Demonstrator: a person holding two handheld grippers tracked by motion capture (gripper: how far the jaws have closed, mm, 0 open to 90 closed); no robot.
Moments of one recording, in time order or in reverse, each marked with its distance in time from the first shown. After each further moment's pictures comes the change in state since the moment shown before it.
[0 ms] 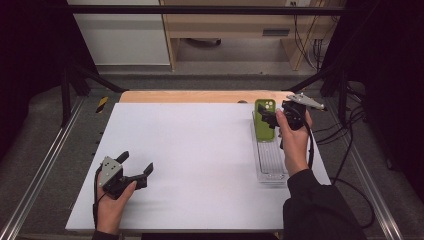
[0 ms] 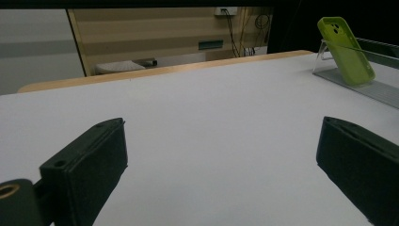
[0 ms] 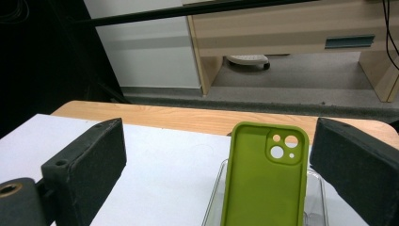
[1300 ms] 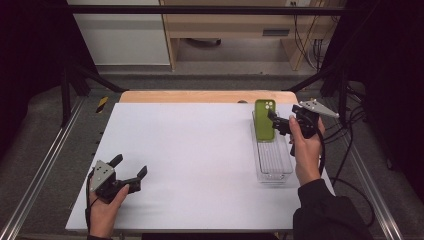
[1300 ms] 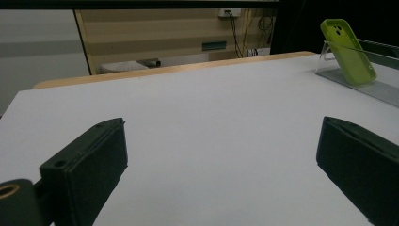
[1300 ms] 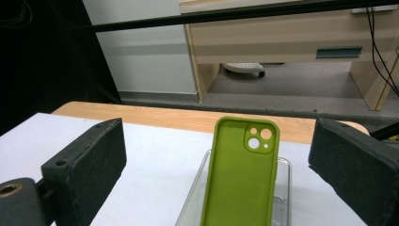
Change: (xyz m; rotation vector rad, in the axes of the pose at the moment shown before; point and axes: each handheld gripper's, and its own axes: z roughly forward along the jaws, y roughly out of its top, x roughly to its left) left arm 0.007 -0.003 -0.016 -0.002 0.011 -0.007; right arm -0.013 -0.006 -0.034 -0.035 -0.006 -0.022
